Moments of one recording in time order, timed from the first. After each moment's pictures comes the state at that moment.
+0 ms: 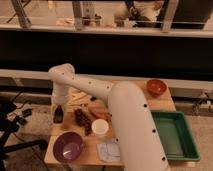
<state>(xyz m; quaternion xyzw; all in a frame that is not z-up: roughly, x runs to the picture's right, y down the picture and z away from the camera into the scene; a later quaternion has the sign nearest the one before) -0.261 0.113 0.806 -0.22 -0.42 -0.61 0.63</state>
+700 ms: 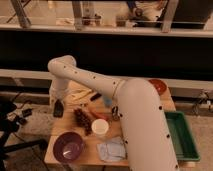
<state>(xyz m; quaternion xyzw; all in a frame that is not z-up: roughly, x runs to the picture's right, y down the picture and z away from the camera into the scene) -0.269 0.090 0.776 -0.19 -0.43 -0.62 0.64</state>
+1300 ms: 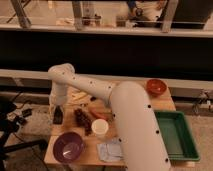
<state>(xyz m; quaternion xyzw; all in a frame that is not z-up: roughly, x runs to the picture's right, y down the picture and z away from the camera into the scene) -0.277 0.135 0.802 -0.22 -0.45 -0.61 0.61</state>
